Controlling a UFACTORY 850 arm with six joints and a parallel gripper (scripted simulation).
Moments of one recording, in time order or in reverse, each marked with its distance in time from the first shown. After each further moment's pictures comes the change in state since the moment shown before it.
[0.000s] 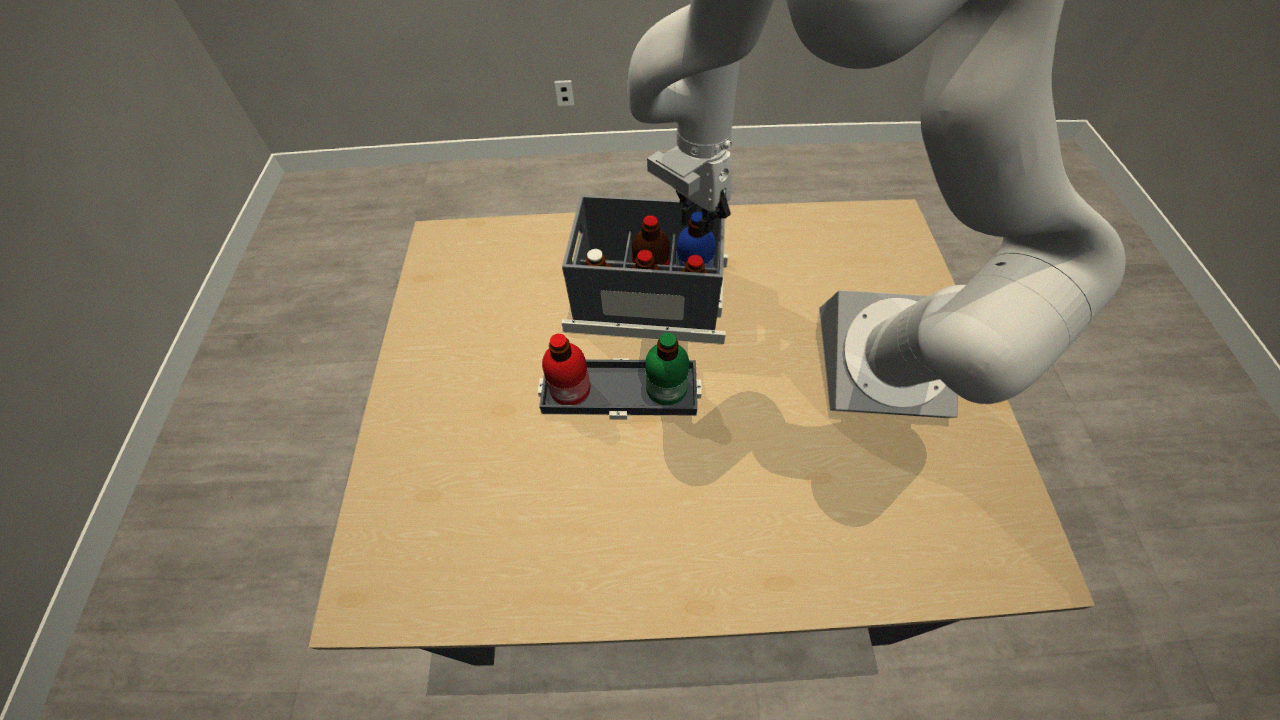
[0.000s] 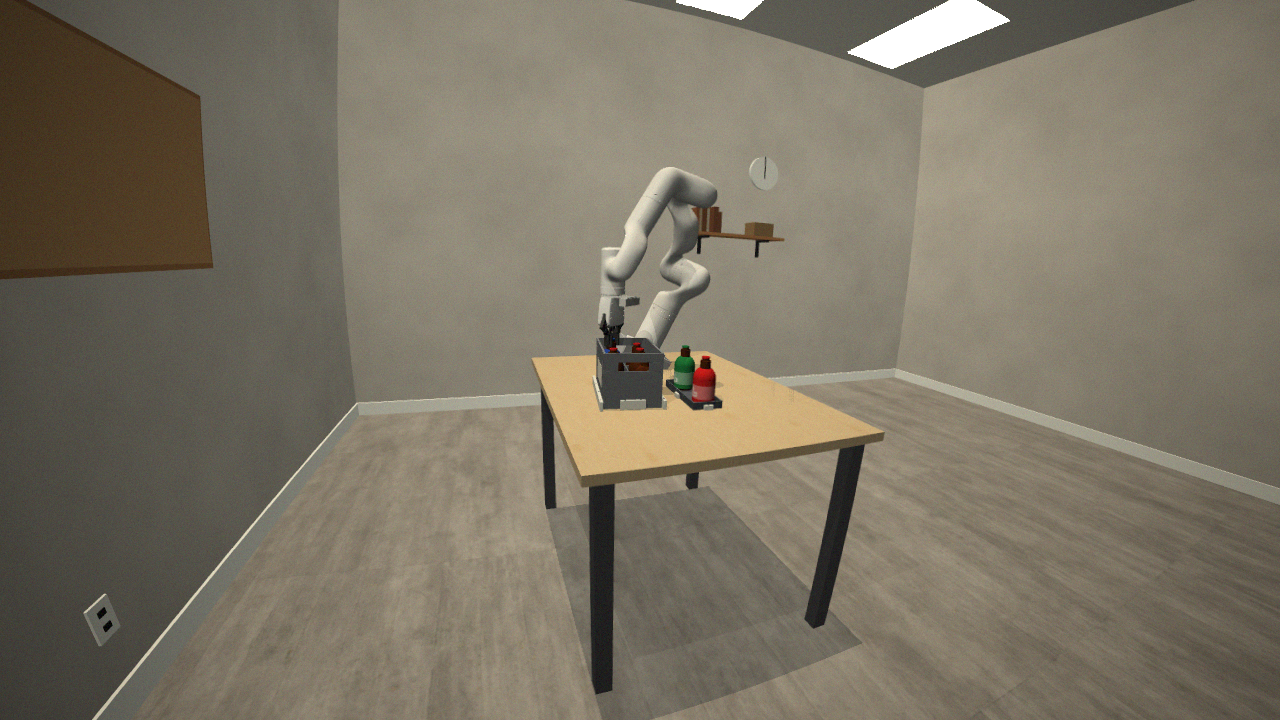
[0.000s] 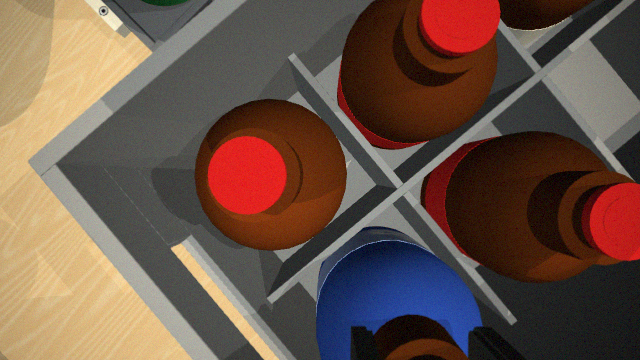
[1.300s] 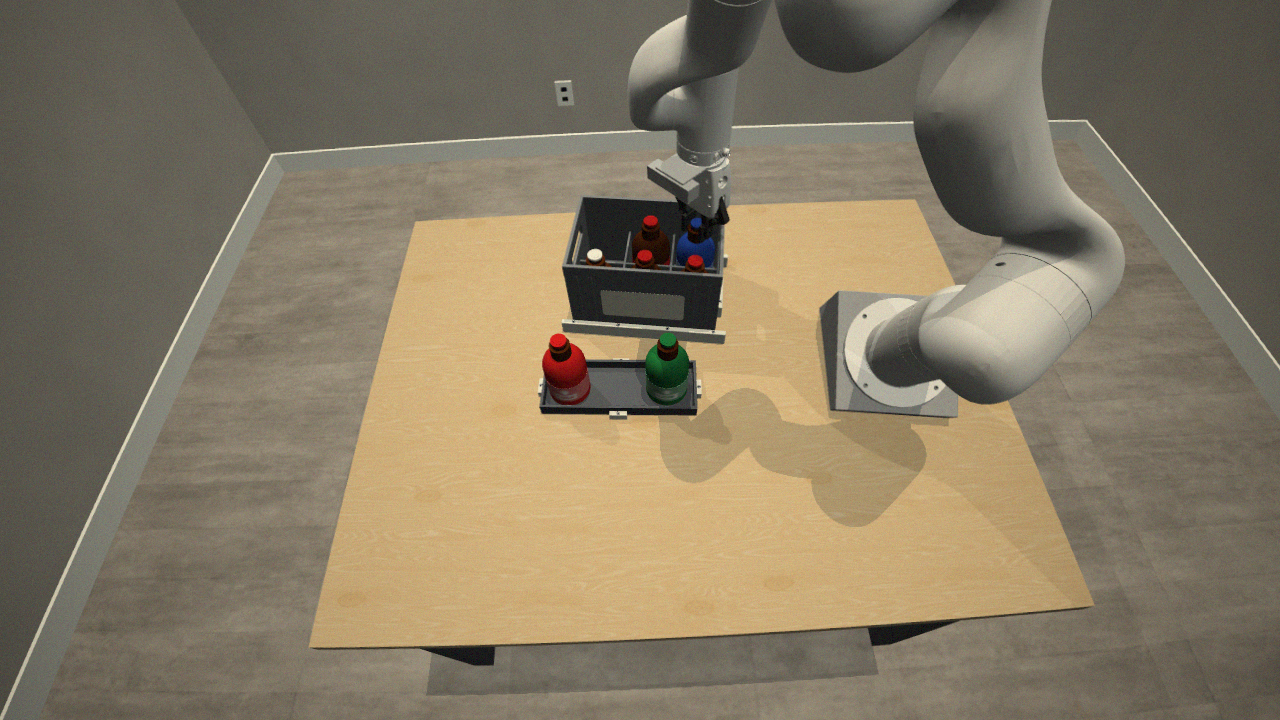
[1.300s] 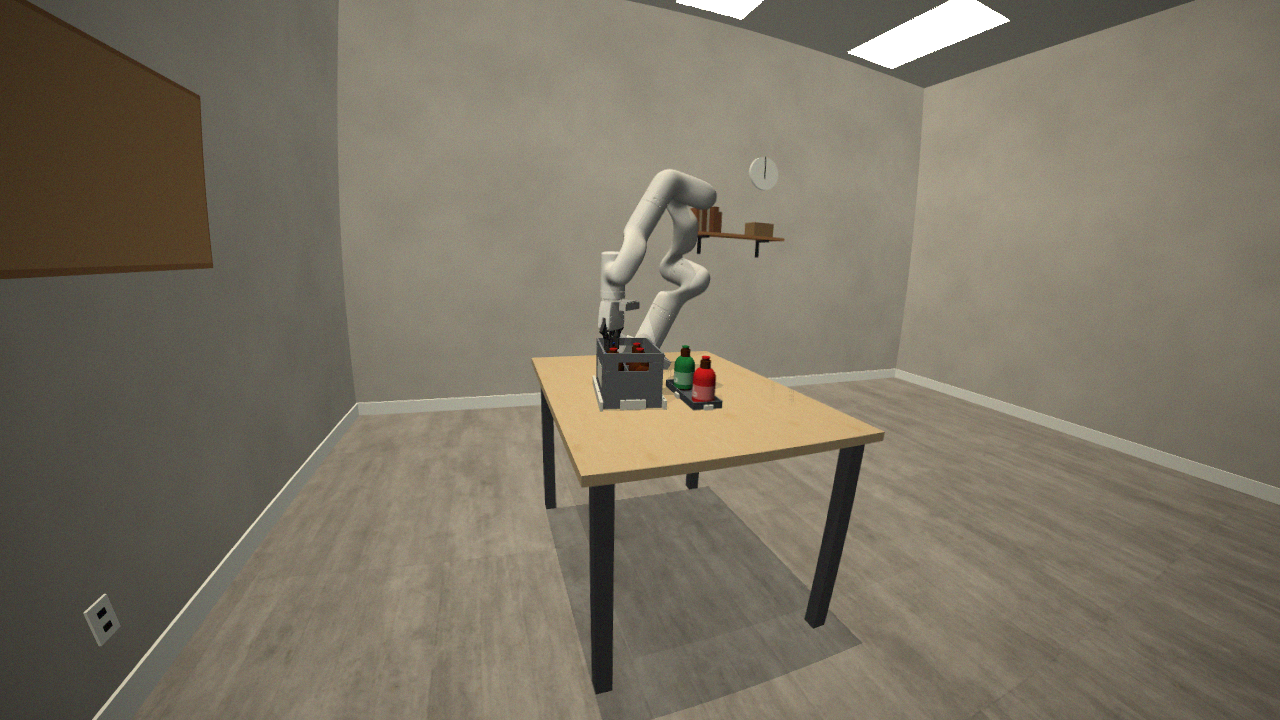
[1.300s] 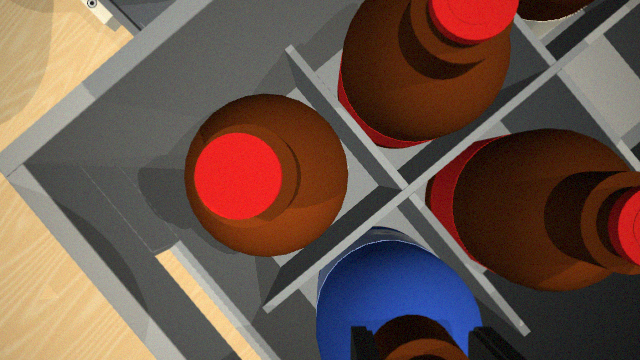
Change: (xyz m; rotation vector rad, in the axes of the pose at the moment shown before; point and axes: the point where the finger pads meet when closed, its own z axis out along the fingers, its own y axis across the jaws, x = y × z) arm 0.000 0.000 0.014 0.000 0.000 0.000
